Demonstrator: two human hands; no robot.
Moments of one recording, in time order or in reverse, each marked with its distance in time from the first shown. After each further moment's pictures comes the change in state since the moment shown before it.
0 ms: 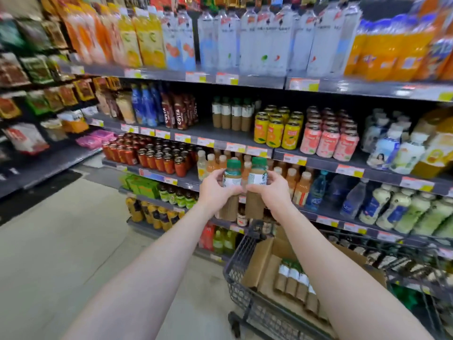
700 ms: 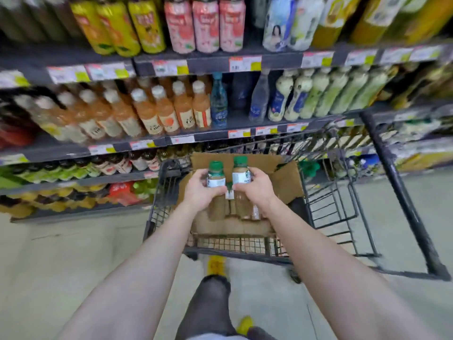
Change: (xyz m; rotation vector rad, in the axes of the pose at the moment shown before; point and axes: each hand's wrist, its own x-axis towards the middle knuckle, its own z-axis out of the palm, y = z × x) left_hand -0.010 -0.135 0.302 0.088 -0.578 -0.292; right_hand -0.004 0.273 -0.167 -0.090 0.237 0.543
